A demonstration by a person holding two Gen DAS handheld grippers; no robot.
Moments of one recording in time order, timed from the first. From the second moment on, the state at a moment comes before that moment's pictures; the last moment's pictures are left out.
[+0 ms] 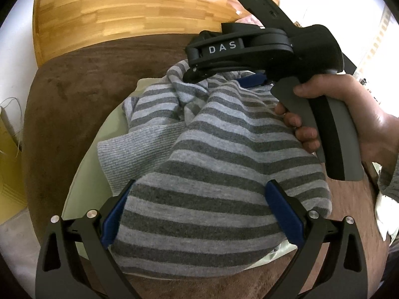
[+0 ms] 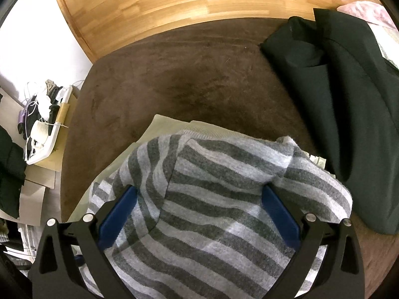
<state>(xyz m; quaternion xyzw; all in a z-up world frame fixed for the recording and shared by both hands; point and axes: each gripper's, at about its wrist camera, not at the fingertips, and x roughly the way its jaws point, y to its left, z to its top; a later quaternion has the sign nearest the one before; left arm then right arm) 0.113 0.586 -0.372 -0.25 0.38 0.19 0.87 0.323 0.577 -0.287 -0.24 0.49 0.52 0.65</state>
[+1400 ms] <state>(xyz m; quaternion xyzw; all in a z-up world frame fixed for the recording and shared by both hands) -0.016 0.465 -0.094 -0.18 0.43 0.22 0.86 0.143 0.237 0.031 -0.18 0.40 0.45 0.78</state>
